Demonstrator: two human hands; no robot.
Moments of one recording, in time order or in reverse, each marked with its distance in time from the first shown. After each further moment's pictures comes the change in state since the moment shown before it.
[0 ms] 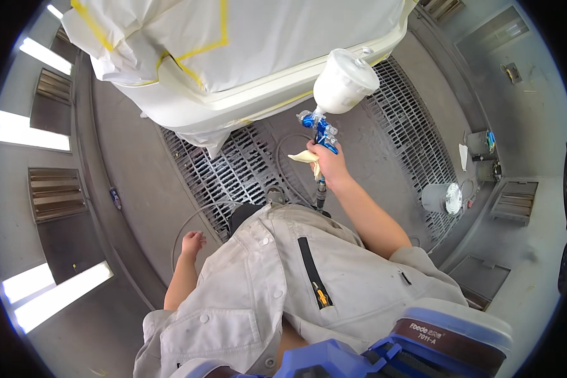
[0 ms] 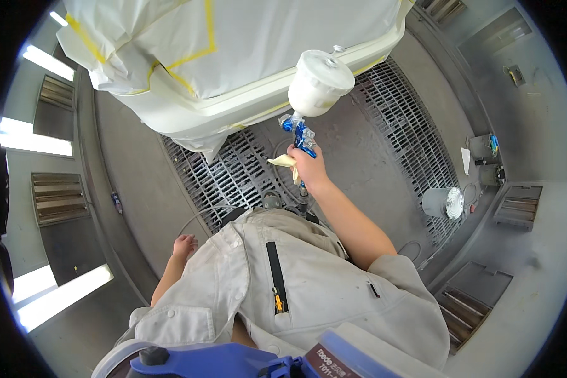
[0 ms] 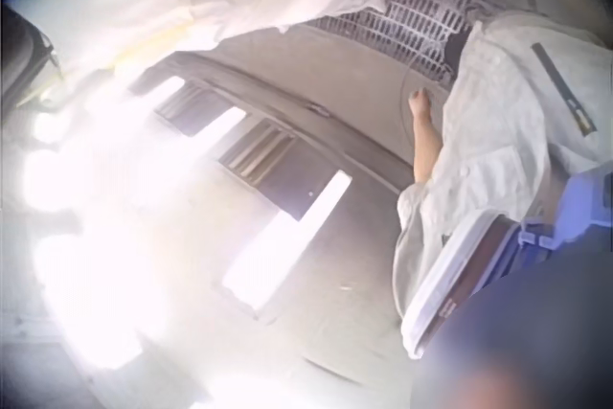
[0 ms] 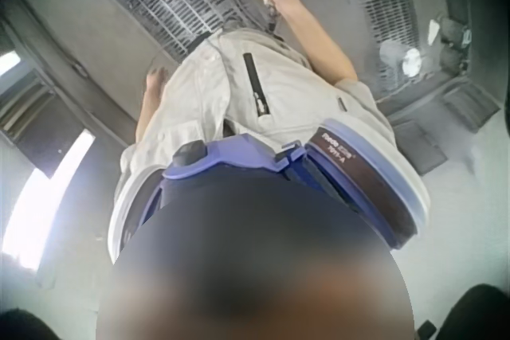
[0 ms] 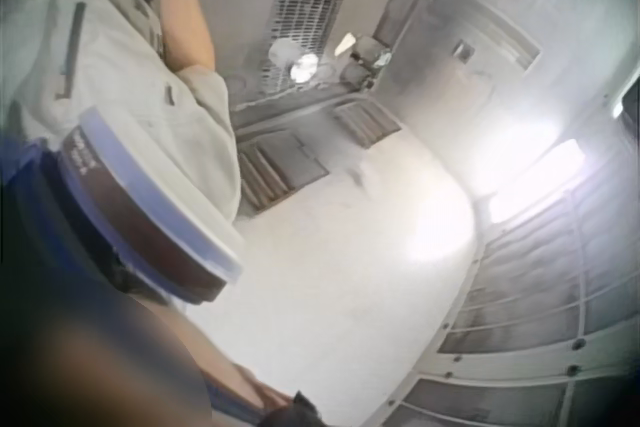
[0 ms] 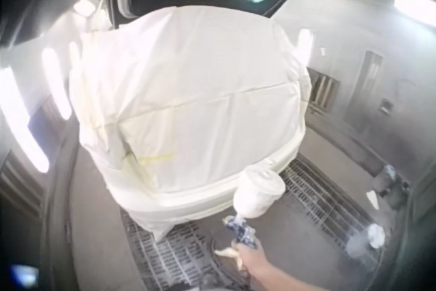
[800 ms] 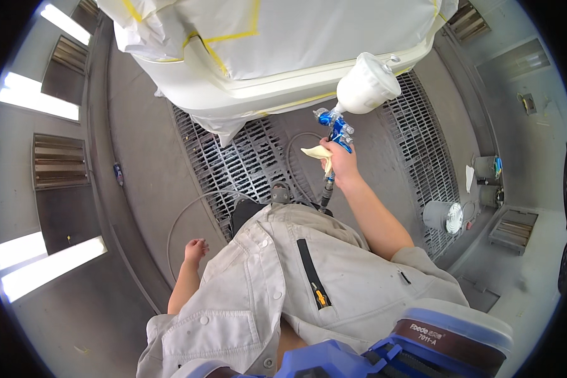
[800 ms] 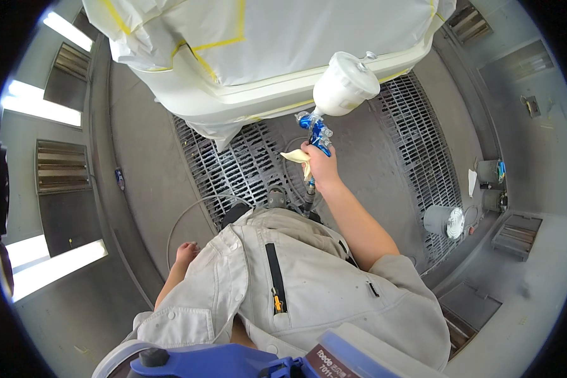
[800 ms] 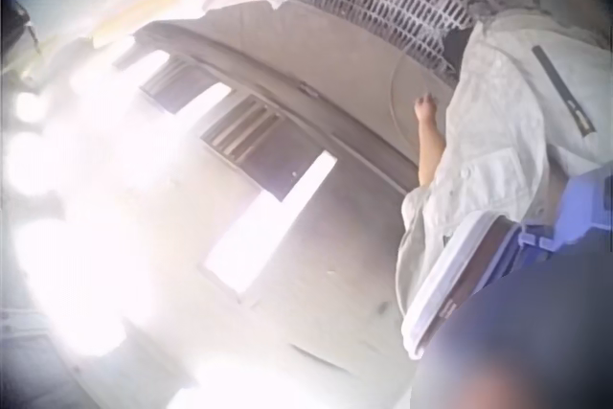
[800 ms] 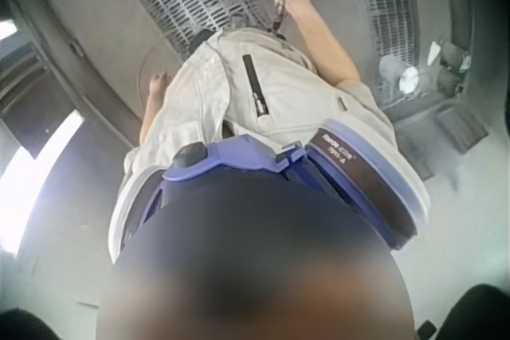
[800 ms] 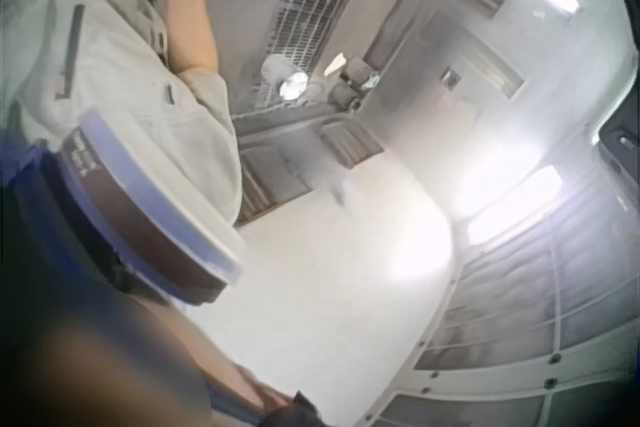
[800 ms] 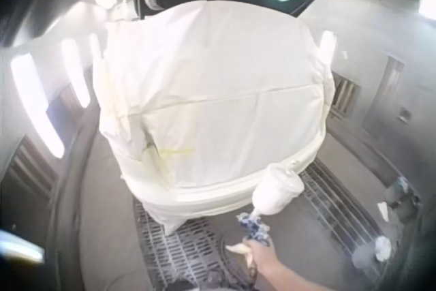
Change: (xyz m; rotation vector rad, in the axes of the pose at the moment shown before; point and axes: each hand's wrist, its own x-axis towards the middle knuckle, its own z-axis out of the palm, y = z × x) left_hand -0.044 -0.073 -0.008 -0.141 0.093 -0.096; right_hand 0.010 0.004 0.012 0.032 0.005 0.042
